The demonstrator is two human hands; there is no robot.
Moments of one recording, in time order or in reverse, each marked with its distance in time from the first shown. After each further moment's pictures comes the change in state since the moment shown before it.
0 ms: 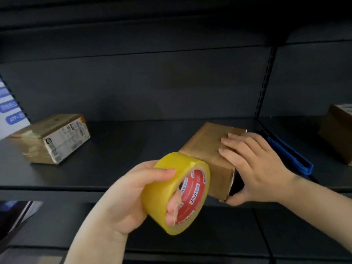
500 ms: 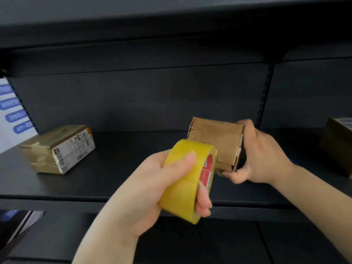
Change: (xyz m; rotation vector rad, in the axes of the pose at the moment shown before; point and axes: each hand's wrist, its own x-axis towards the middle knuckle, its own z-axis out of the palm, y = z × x) left_hand 0.006 0.021 0.029 0.309 0.133 0.094; right_hand 0.038 0.021 -0.027 0.366 0.039 0.405
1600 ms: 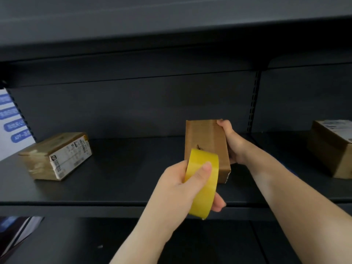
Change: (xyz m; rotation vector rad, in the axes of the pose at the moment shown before) left_hand 0.021 -0.022 0.041 0.224 0.205 0.053; right_hand 0.045 0.049 0.050 1.007 -0.282 1.078
